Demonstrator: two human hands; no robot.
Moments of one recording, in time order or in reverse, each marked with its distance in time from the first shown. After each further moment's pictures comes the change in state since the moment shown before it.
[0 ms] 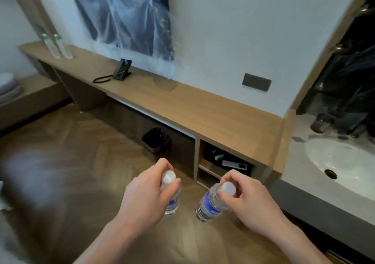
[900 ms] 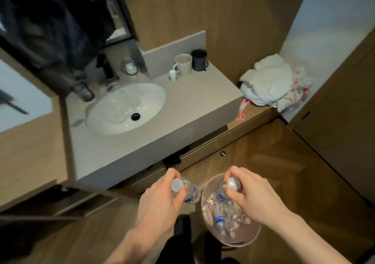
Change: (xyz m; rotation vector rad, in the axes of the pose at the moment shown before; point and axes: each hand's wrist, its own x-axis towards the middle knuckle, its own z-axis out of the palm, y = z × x) left_hand -0.148 0.391 0.397 0.171 -0.725 0.784; right_hand -0.402 0.398 -0.131 0.114 0.483 0.803
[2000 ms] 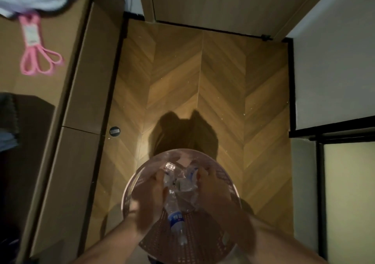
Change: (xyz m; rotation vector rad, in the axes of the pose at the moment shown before) left_hand 0.299 -0.064 0.621 0.333 -0.732 0.881; right_hand 0.161 0.434 0.401 0.313 -0.014 1.097
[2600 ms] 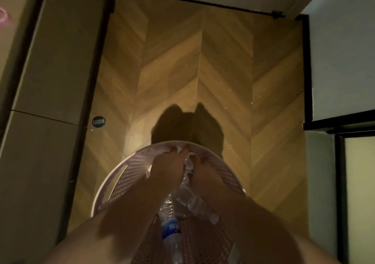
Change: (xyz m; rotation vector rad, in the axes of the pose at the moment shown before) left_hand 0.133 0.002 0.120 0.332 -0.193 0.154; right_hand 0.125 0.023 0.081 0.076 -0.018 0.007
